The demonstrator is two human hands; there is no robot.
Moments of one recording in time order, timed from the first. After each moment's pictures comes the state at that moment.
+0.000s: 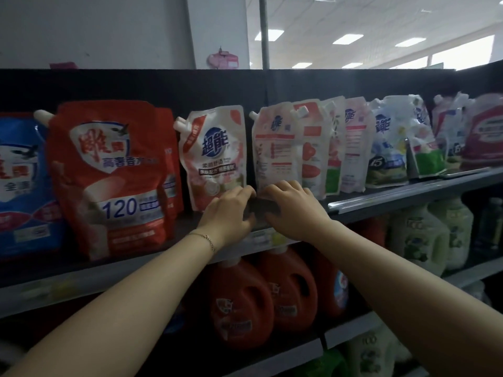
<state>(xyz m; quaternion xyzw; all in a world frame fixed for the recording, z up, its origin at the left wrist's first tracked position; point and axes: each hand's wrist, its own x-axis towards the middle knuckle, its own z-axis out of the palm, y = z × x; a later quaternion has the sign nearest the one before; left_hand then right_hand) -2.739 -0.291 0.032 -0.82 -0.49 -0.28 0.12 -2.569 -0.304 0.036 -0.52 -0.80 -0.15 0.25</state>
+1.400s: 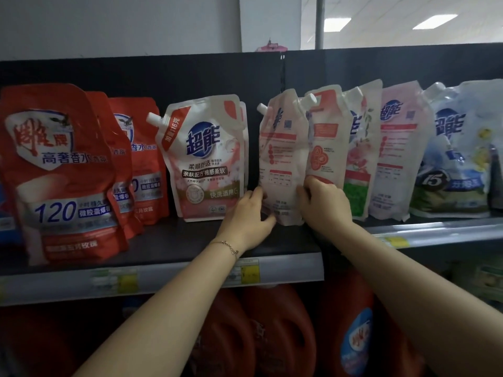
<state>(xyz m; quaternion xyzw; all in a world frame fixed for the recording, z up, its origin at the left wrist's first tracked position) -2.648 -0.188 0.015 -0.72 -0.61 -0.34 0.04 -2.485 -0.146 0.025 -0.50 -0.74 -0.07 0.45</state>
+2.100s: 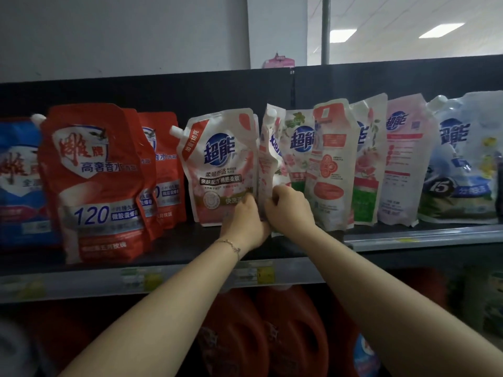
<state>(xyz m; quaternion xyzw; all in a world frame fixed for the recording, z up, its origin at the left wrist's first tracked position) -2.664 -0.207 0.027 -0.63 -0.70 -0.33 0.00 -2.558 -0.183 0.039 -0.47 -0.76 0.08 0.44</state>
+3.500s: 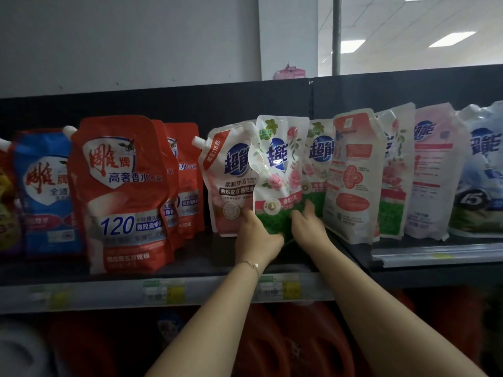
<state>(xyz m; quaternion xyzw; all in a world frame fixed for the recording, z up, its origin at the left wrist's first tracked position) -2.678 -0.208 0.010 -0.54 -0.67 -0.50 -0.06 -2.574 -0.156 0.016 -0.46 -0.66 0.33 0.50</state>
